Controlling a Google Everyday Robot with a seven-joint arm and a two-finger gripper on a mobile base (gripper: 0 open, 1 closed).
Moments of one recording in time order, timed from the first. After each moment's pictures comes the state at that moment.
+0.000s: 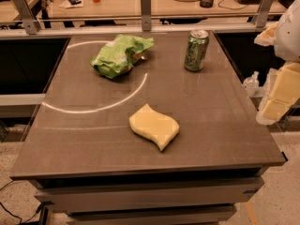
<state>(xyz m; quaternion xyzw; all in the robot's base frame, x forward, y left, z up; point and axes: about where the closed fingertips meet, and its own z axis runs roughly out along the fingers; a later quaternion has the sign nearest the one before) 0.438 -0.217 0.976 -0.60 0.78 -0.03 0.16</state>
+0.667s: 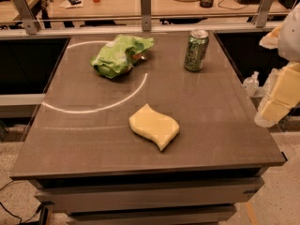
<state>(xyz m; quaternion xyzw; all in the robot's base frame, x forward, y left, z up) 0.428 -0.216 0.980 -0.57 0.80 -0.02 0.16</state>
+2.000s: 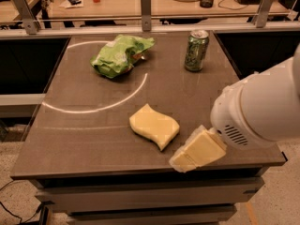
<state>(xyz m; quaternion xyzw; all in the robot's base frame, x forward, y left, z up) 0.378 -0.108 0.916 -0.42 0.86 0.02 0.28</state>
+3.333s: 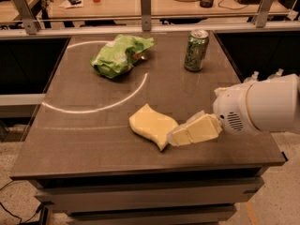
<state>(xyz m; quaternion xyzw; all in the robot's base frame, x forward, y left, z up) 0.437 -0.107 0.882 -0.35 0.85 0.16 0.36</state>
